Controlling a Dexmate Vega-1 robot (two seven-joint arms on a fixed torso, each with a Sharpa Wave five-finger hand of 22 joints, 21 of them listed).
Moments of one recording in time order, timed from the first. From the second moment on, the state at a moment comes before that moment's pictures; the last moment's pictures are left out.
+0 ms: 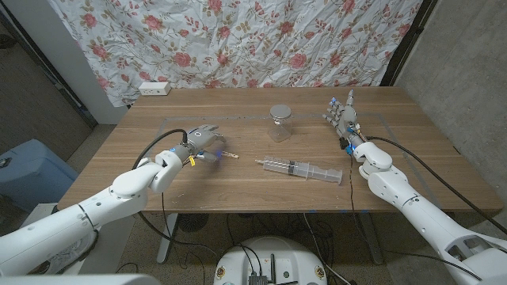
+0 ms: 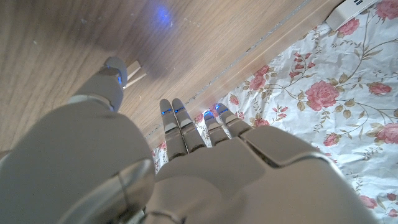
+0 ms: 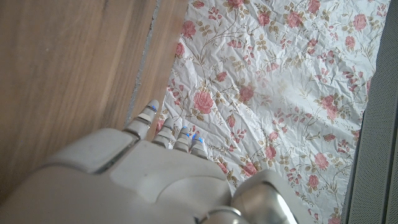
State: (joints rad) left arm 0.99 1.03 0.56 -1.92 0.89 0.24 0.05; left_hand 0.80 -0.16 0.54 -0.18 0.18 0.48 -0.12 0.25 0.17 0.46 -0.21 0.20 0.17 0.09 -0.03 0.18 0.17 0.07 0.02 0.18 0.17; right arm -0.84 -0.51 -0.37 -1.30 0.65 0.29 0.03; right_hand -0.02 0.06 -0.29 0.18 0.31 -0.07 -0.10 0.21 0.22 -0.04 -0.08 0.21 0.23 -0.06 -0.03 0.24 0.39 0.14 0.11 0.22 0.19
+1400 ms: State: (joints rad) left arm 0.92 0.93 0.66 -1.90 0.94 0.31 -0.02; left_hand 0.87 -0.09 0.52 -0.17 0.18 0.61 -0.09 0.24 0.17 0.60 -0.21 0.20 0.17 0.17 -0.04 0.19 0.16 0.10 0.04 0.19 0.17; right arm -0.84 -0.51 -0.37 -1.30 0.65 0.29 0.03; right_hand -0.02 0.06 -0.29 0.18 0.31 -0.07 -0.10 0.21 0.22 -0.04 -0.08 0.21 0.23 -0.06 -0.03 0.24 0.39 0.14 0.11 0.22 0.19
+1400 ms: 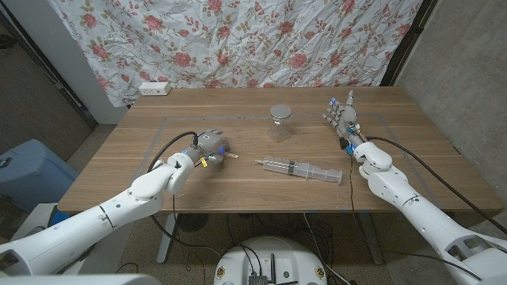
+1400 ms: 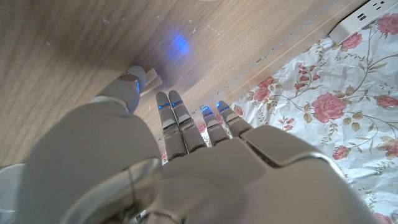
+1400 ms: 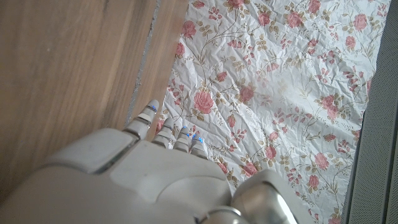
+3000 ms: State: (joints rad) left arm 0.92 0.92 0.68 -1.89 0.92 0.35 -0.01; left_hand 0.93 -0.07 0.47 -0.18 0.18 0.84 -0.12 0.24 0.17 0.84 -0.22 0.20 0.17 0.36 -0.04 0.19 0.16 0.24 0.02 0.20 0.17; right arm -0.84 -0.51 -0.37 -1.30 0.65 0.29 0.03; right_hand -0.02 0.06 -0.29 0.18 0.31 -0.07 -0.10 0.21 0.22 -0.04 -0.08 0.21 0.23 -0.06 -0.03 0.24 0.39 0.14 0.11 0.22 0.19
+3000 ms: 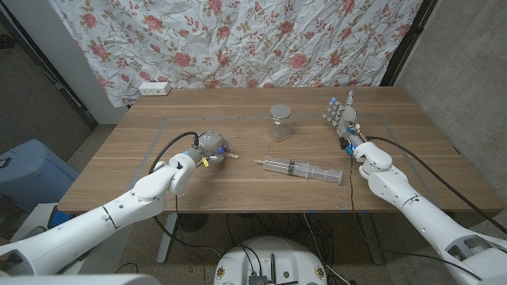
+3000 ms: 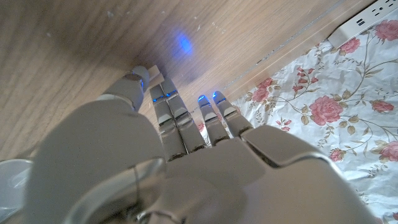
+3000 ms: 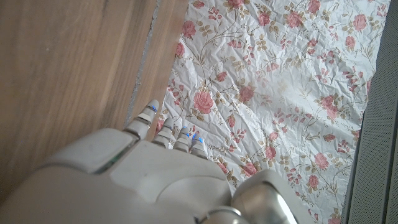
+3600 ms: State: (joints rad) left arm 0.93 0.93 0.68 -1.88 0.92 0.35 0.02; left_hand 0.96 -0.06 0.46 -0.17 0.18 0.92 -0.12 0.24 0.17 0.93 -0.22 0.20 0.17 0.42 -0.04 0.19 0.16 0.29 0.00 0.20 0.17; right arm -0.84 -0.51 -0.37 -1.30 0.65 0.29 0.03; right_hand -0.02 0.06 -0.29 0.18 0.31 -0.07 -0.10 0.21 0.22 -0.04 -0.08 0.21 0.23 -0.06 -0.03 0.24 0.39 0.14 0.11 0.22 0.19
